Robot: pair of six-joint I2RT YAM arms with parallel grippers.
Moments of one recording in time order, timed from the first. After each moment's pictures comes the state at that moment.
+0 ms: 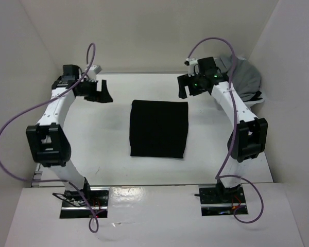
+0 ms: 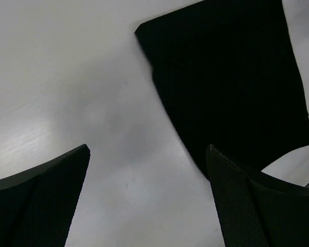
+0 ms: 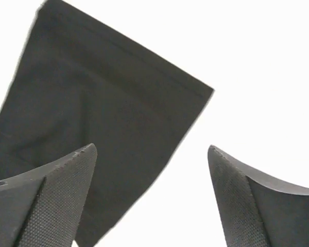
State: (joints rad) left arm 0.13 1.66 1.47 -0.71 0.62 0.17; right arm 0.28 1.77 1.68 -0.68 -0.21 -0.08
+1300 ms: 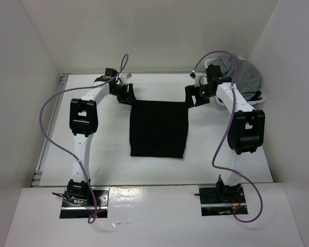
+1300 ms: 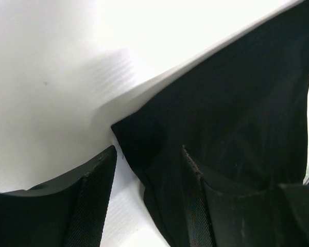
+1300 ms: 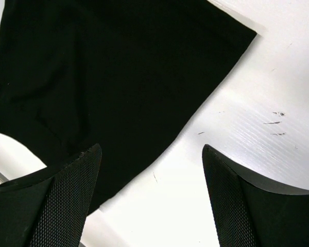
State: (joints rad) left arm -0.11 2.46 2.07 -0.67 0.68 -0.08; right arm 0.08 1.89 1.59 -0.79 -0.50 -0.19
